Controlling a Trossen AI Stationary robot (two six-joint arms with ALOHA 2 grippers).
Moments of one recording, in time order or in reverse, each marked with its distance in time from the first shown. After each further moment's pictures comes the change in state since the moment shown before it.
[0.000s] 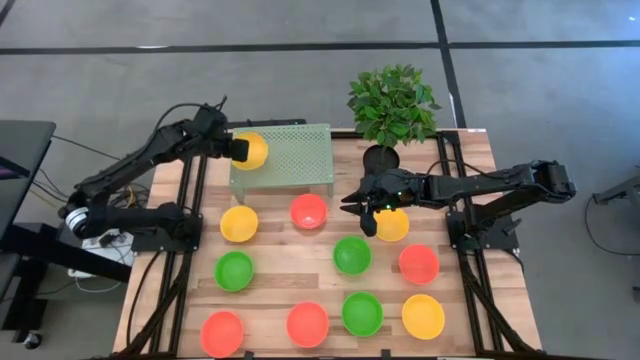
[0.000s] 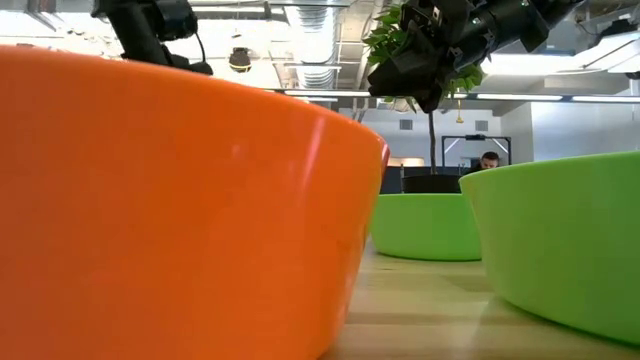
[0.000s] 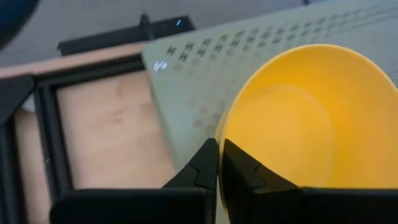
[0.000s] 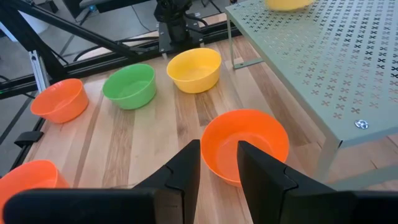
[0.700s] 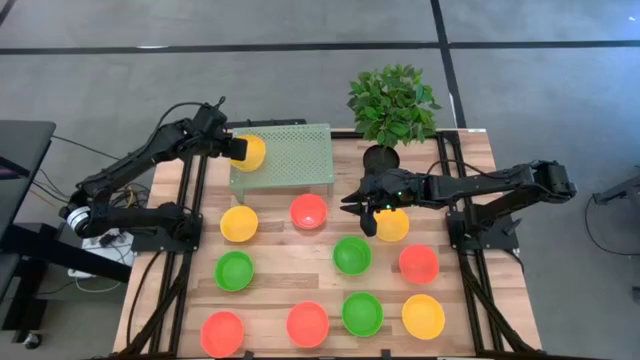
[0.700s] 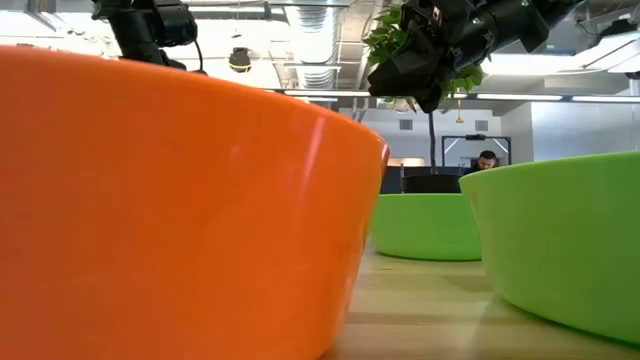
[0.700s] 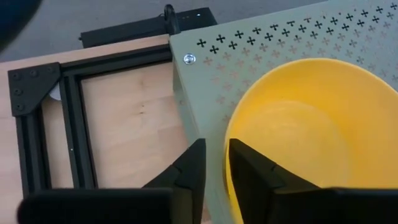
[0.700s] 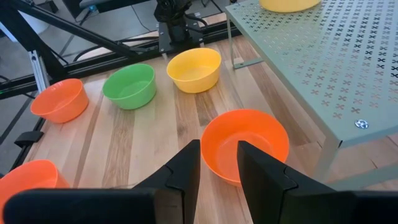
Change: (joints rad) left arm 0.022 0.012 0.000 -0.018 -0.038 0.001; right arm 0.000 0.000 0.000 0.000 0.000 0.001
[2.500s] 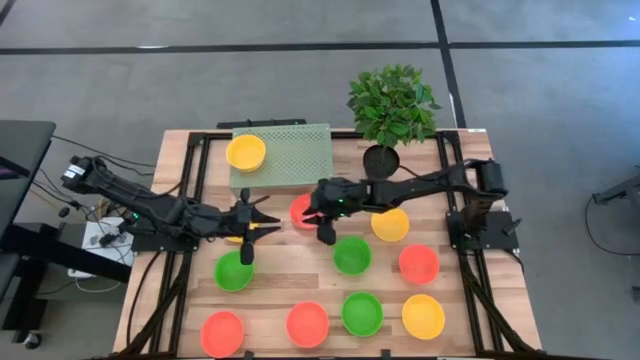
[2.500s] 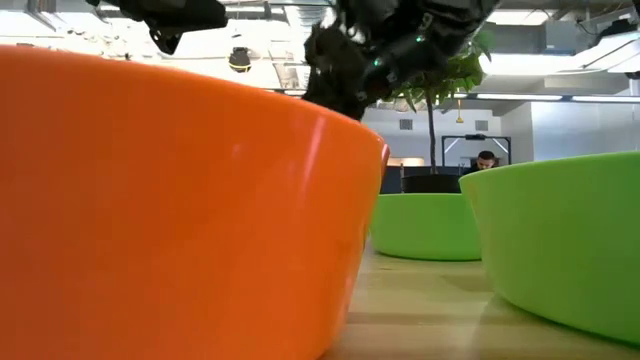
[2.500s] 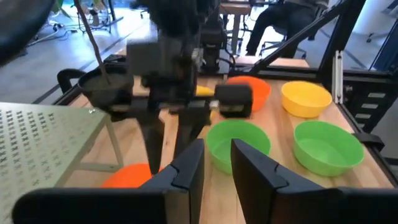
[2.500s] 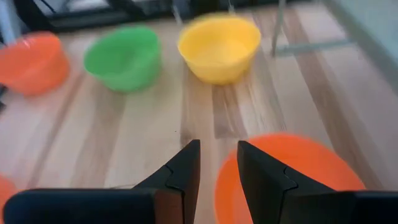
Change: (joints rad) left arm -1.191 -0.158 -0.378 0.925 -0.280 0.307; right arm 0.006 0.549 0.391 0.008 -0.104 -0.134
